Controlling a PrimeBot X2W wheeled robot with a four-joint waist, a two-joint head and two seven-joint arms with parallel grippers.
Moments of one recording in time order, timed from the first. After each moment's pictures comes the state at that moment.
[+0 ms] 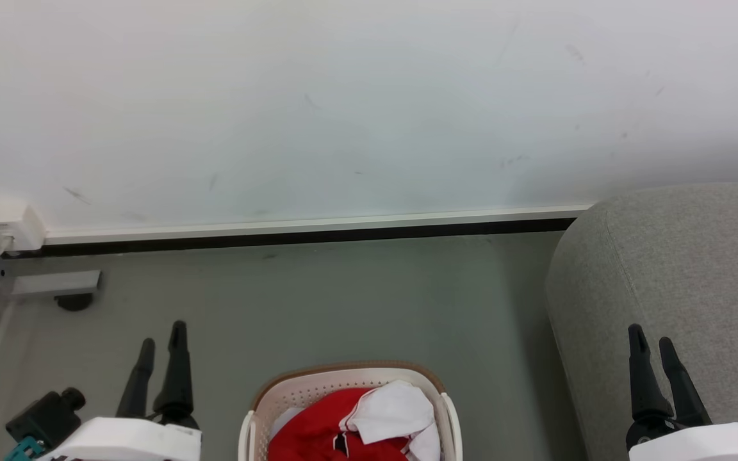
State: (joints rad) left arm -0.08 0.04 0.07 0.15 -0.70 -0.11 -0.09; right arm -0.07 -0.04 0.03 0.17 0.79 0.13 -0.10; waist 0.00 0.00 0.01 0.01
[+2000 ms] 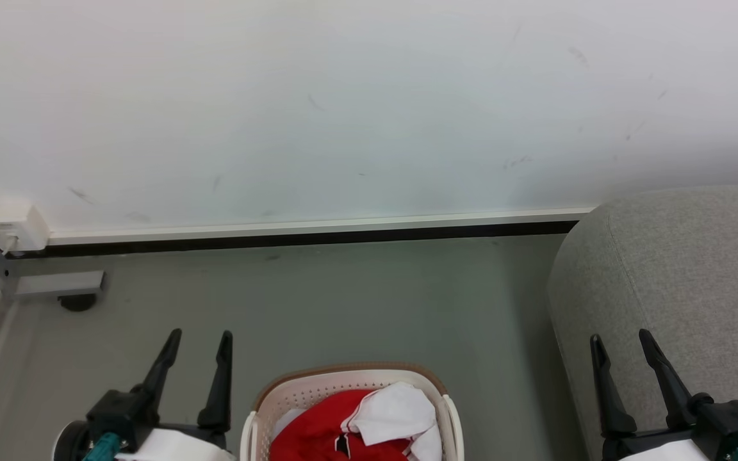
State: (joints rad) left arm -0.08 0.09 -0.03 0.19 -0.13 -0.09 -0.24; right arm -0.06 -0.05 0.08 0.19 0.25 0.13 -0.24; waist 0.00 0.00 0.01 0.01
